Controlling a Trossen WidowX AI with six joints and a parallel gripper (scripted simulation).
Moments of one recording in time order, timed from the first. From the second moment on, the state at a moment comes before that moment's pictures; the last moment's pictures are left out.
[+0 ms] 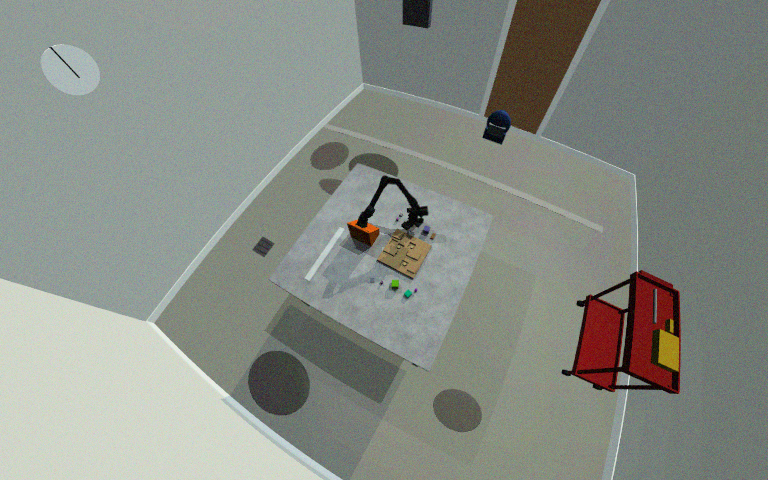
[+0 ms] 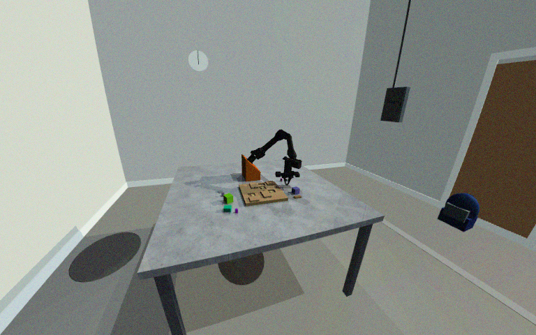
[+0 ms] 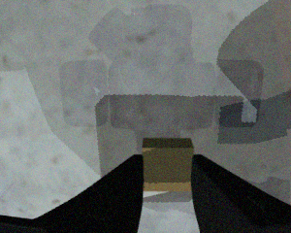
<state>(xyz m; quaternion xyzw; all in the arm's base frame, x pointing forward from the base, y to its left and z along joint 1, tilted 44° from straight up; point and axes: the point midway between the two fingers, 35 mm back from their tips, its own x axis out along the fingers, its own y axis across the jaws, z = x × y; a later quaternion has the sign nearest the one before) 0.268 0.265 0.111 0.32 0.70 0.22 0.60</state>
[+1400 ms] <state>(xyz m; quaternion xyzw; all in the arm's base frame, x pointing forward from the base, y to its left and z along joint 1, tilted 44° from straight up) 0.269 0.249 0.123 0.32 0.70 0.21 0.60</state>
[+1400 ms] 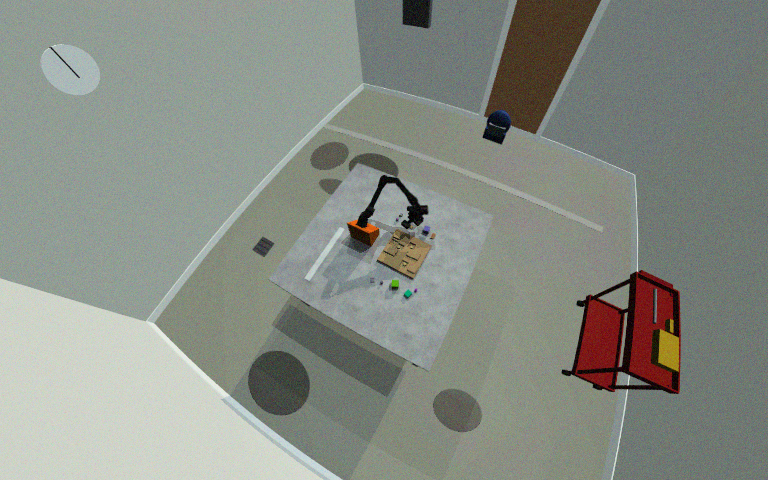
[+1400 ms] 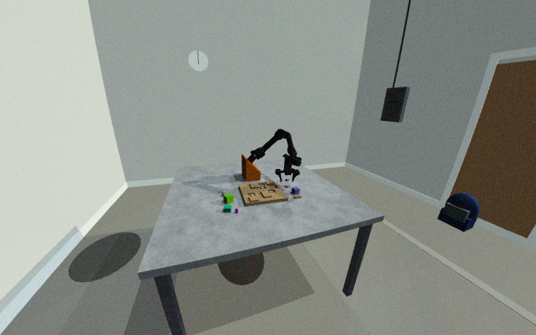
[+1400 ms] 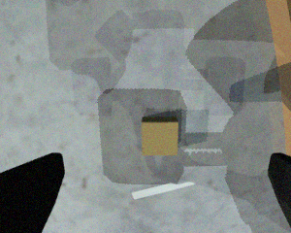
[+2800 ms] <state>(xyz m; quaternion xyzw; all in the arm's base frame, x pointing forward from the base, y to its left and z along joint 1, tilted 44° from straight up) 0.290 0.113 0.037 0.14 0.63 0.38 0.67</state>
